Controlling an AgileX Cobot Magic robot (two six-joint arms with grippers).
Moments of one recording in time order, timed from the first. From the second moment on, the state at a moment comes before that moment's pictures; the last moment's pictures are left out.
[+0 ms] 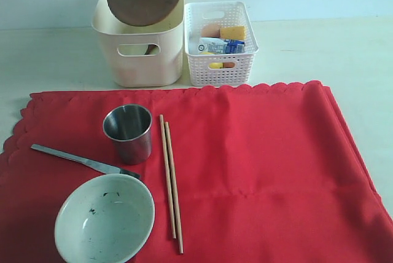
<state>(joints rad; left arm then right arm) -0.07 0.01 0.00 0.18 0.37 -0.18 0.36 2.28 -2.12 0.64 0.76 -0.19</state>
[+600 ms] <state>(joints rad) -0.07 0.01 0.00 0.18 0.37 -0.18 0.37 2.36 -2.12 0.63 0.72 -0.16</state>
